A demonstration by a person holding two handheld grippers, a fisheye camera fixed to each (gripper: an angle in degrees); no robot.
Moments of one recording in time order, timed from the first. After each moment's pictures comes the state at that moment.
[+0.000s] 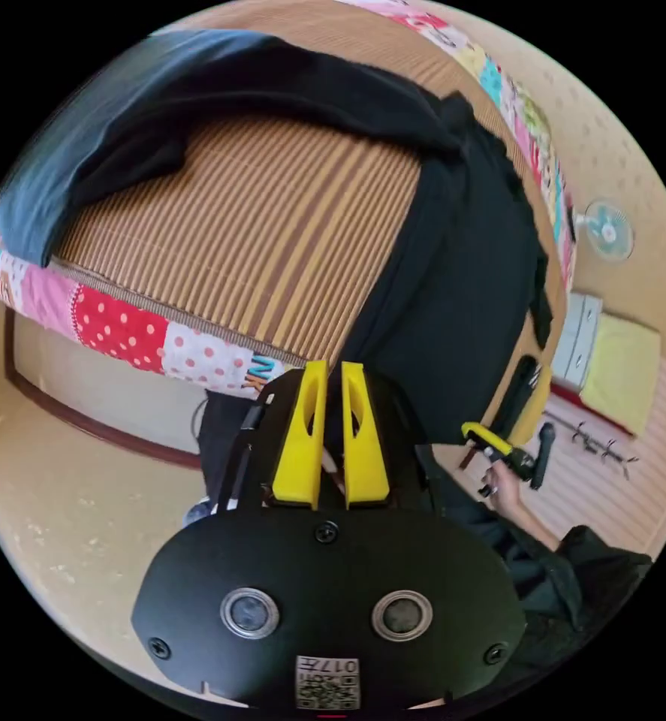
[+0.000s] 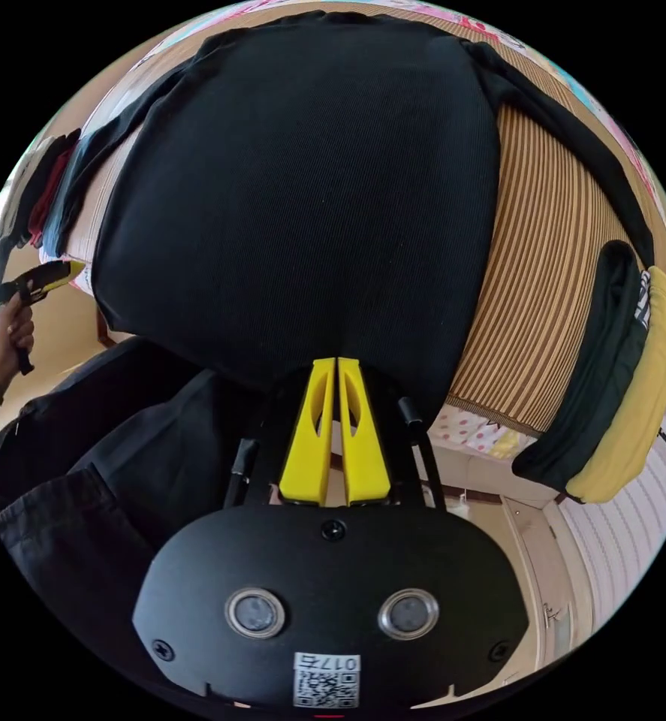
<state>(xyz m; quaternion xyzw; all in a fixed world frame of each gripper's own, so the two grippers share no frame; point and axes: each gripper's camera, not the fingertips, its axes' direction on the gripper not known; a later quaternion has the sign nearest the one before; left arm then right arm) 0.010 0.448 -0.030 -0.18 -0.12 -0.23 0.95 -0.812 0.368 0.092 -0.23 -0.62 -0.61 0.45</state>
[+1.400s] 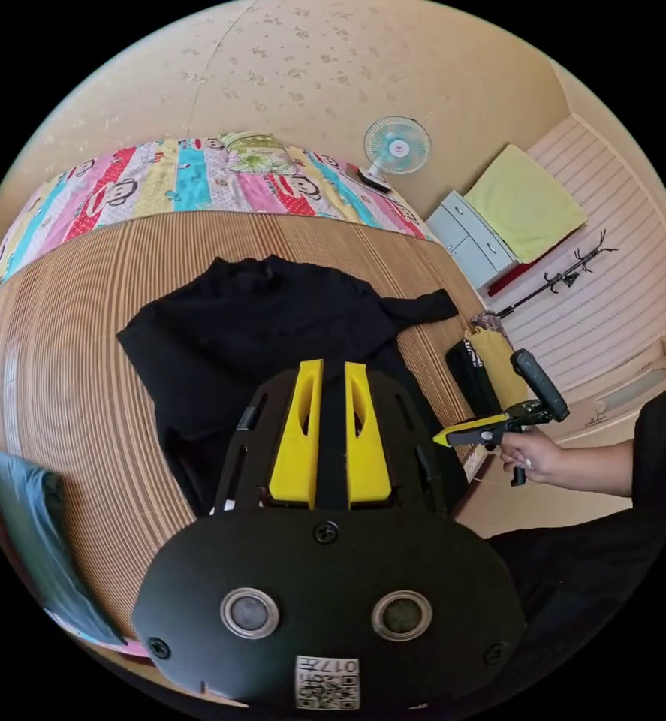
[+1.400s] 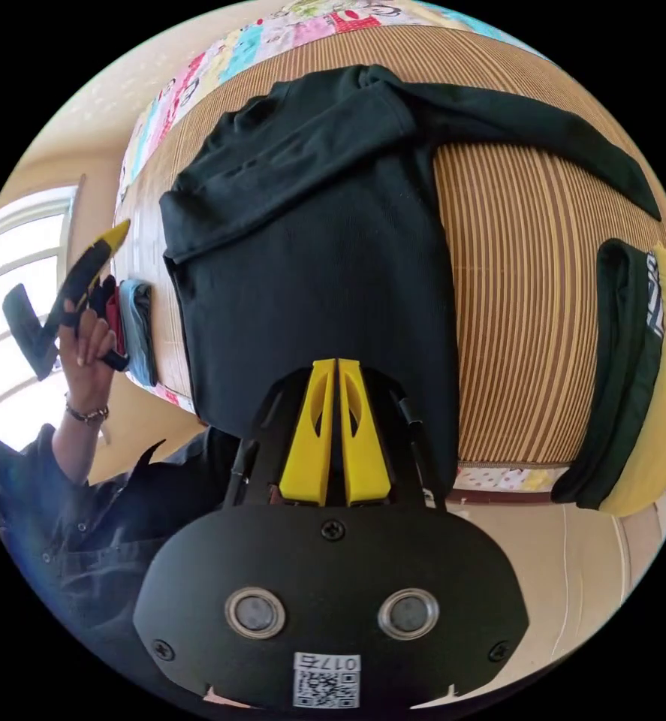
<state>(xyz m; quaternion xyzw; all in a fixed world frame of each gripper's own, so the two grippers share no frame) 0.323 0.404 0.235 -0.17 -0.07 0.23 0.95 -0.835 0.251 0.143 -0.38 -0.72 -0.42 0.41</state>
